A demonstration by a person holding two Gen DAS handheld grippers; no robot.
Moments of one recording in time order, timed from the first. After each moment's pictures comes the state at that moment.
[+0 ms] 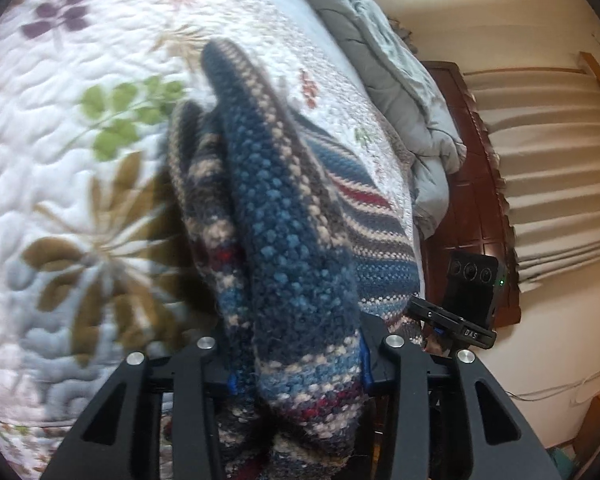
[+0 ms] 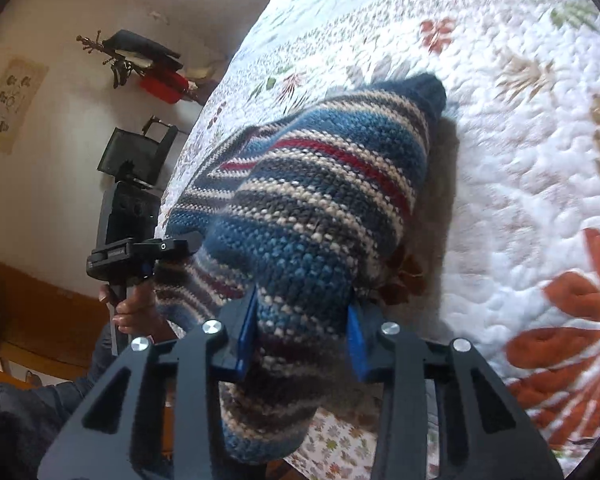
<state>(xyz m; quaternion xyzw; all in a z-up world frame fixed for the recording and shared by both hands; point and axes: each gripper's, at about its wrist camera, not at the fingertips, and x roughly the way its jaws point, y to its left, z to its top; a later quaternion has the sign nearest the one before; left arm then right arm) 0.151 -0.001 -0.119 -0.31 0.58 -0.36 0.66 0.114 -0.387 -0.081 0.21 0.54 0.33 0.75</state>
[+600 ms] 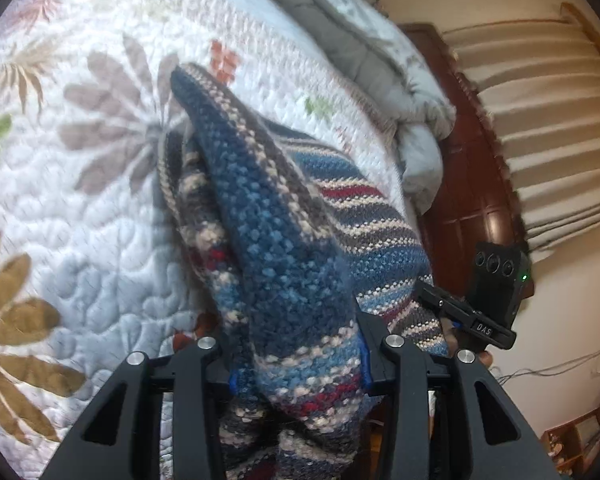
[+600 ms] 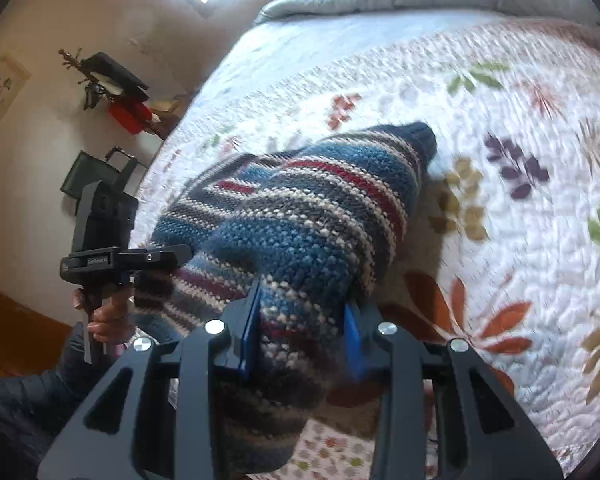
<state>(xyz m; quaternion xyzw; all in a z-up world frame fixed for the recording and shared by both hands) 0.168 -0.134 -0.113 -0.25 0.59 -0.39 0.66 0.110 -0.497 -0.065 0.17 0.50 0.24 0.81</state>
